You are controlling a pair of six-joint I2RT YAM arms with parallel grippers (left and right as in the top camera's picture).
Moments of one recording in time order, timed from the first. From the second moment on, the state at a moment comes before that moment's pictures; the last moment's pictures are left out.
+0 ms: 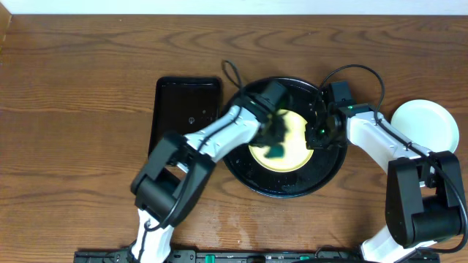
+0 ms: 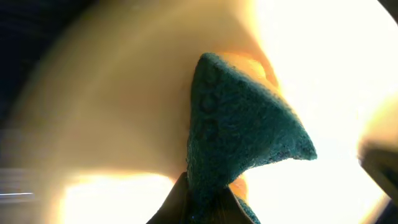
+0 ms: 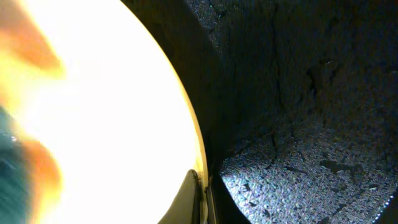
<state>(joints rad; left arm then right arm) -0.65 2.06 1.40 -0.65 0.15 -0.68 0.20 1.79 1.02 -0.63 -0.16 0.17</state>
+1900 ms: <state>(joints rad) -0.70 2.06 1.46 -0.84 -0.06 -0.70 0.20 1.79 1.02 -0.63 -0.18 0.17</state>
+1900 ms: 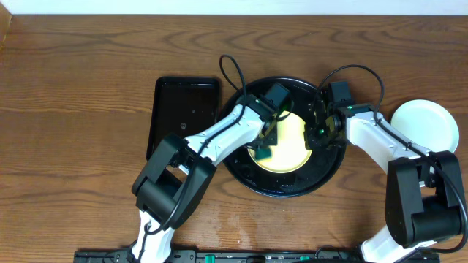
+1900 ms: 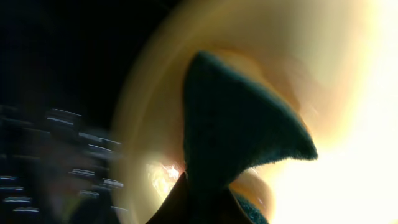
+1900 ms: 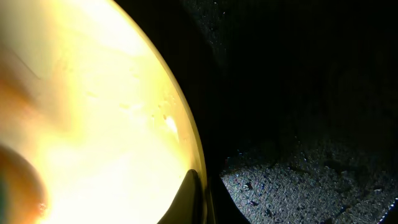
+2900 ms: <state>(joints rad) -0.66 1.71 1.46 -0.85 -0.34 -0.63 0.20 1.79 1.02 -0.63 -0.19 0.17</state>
